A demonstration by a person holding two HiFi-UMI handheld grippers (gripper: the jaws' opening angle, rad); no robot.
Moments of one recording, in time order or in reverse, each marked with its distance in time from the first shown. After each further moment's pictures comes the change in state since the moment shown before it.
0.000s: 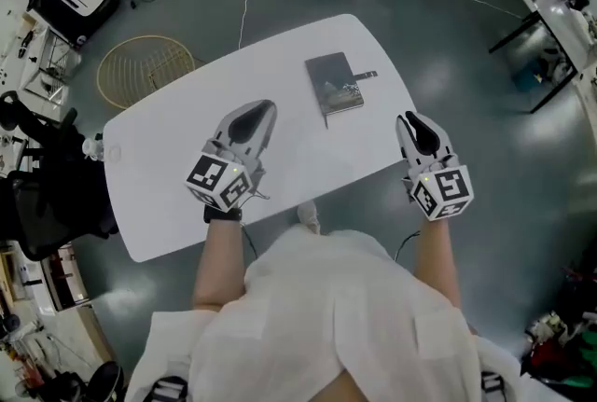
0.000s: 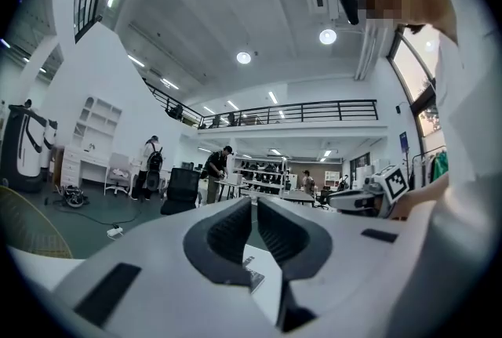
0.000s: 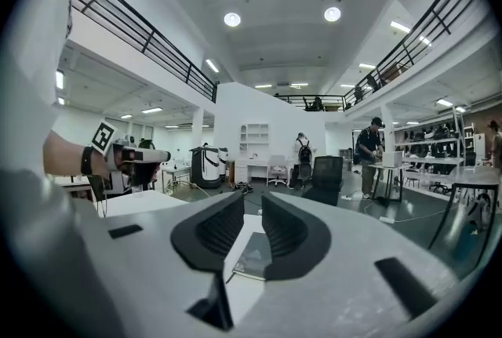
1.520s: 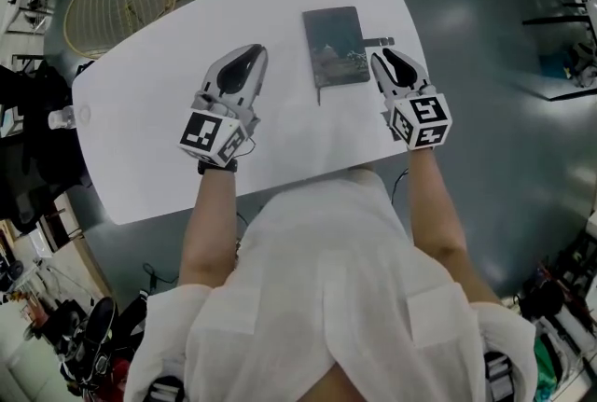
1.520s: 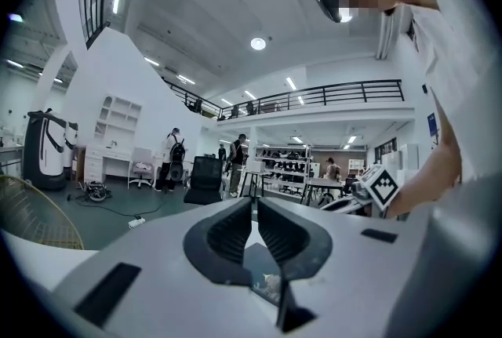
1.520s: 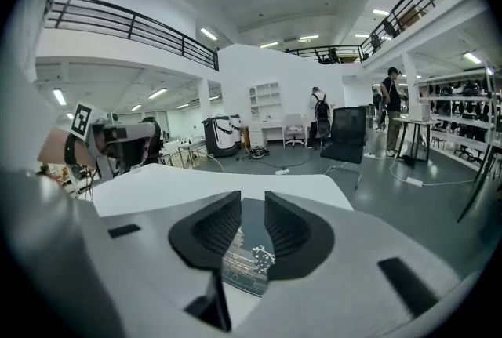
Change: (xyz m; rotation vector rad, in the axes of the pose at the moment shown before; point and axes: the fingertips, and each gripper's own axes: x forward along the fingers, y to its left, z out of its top) left arm 0.122 0.109 -0.095 -0.014 0.096 0.188; right arm 0.209 -0.078 -0.146 0.095 0.297 0.171
